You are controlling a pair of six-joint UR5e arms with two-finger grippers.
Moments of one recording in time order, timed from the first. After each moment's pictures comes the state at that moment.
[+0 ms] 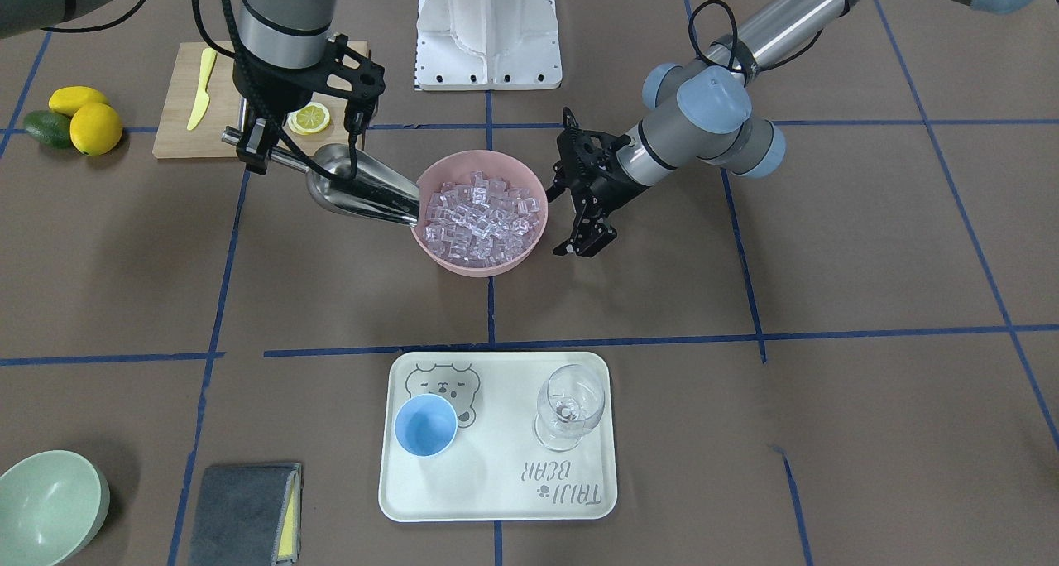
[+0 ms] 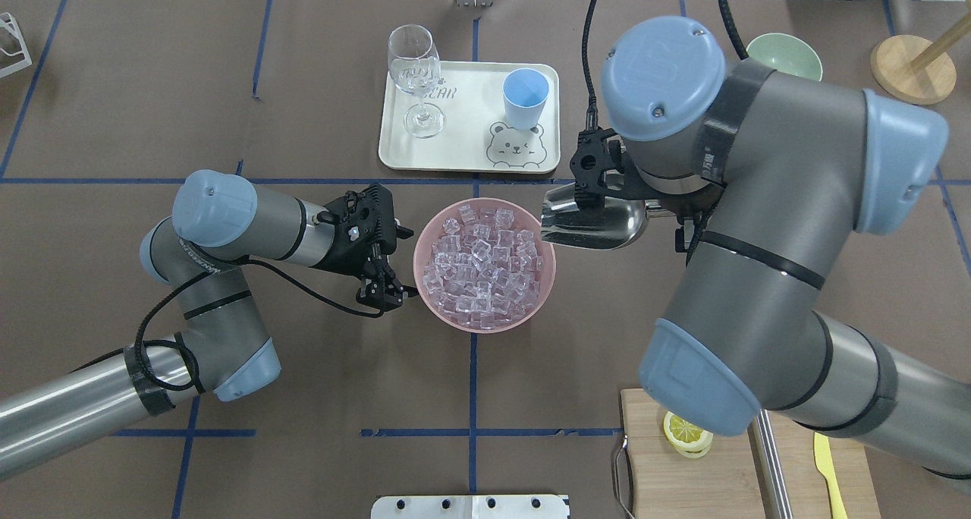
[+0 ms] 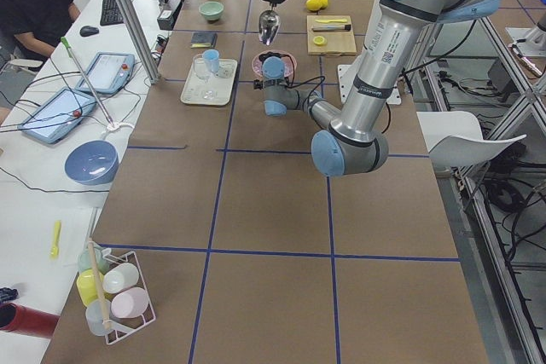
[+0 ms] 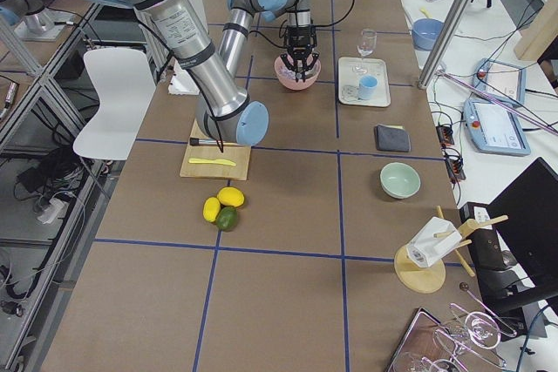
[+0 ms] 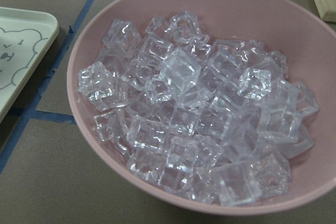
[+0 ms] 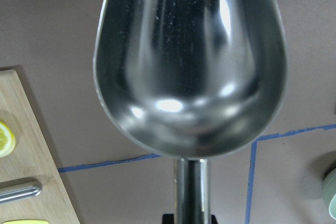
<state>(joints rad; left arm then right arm) -0.56 -2.08 -1.44 -2.60 -2.03 -0.03 0.62 -0.83 2.01 -2.46 1.66 -0.44</state>
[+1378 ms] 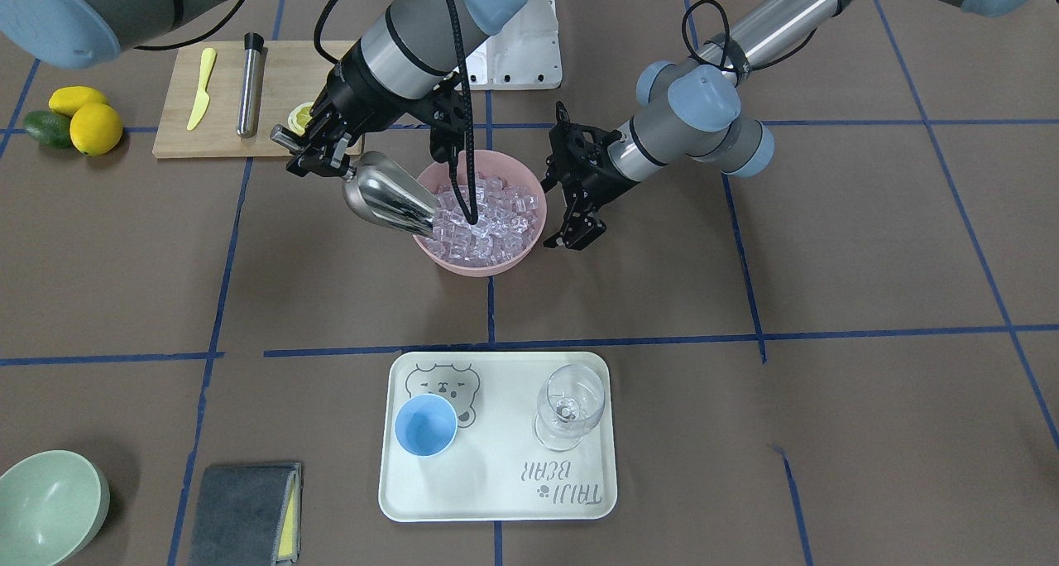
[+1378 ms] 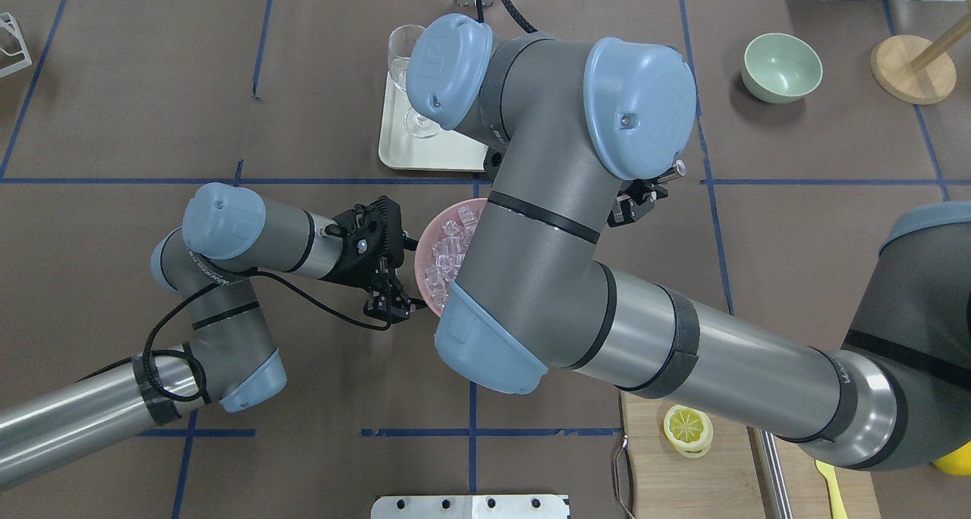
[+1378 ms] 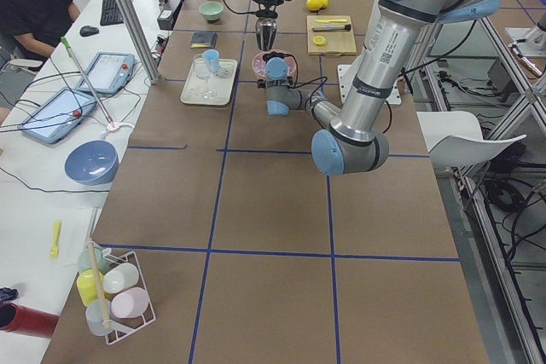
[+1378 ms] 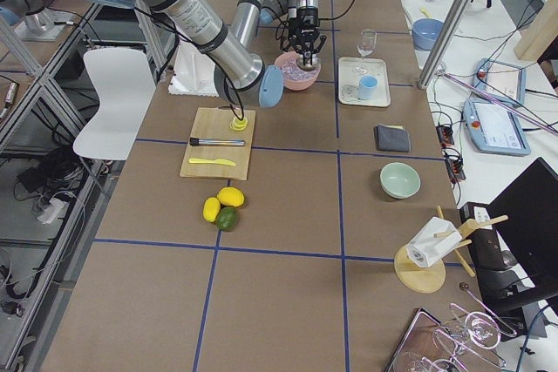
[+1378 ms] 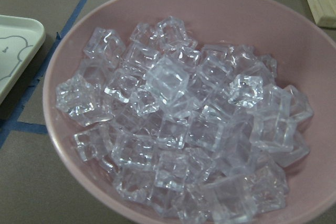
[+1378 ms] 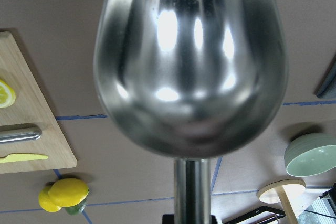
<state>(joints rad) -0.53 -2.09 -1.42 -2.63 -2.03 -0.03 0.57 -0.55 1.71 -2.70 1.51 -0.50</state>
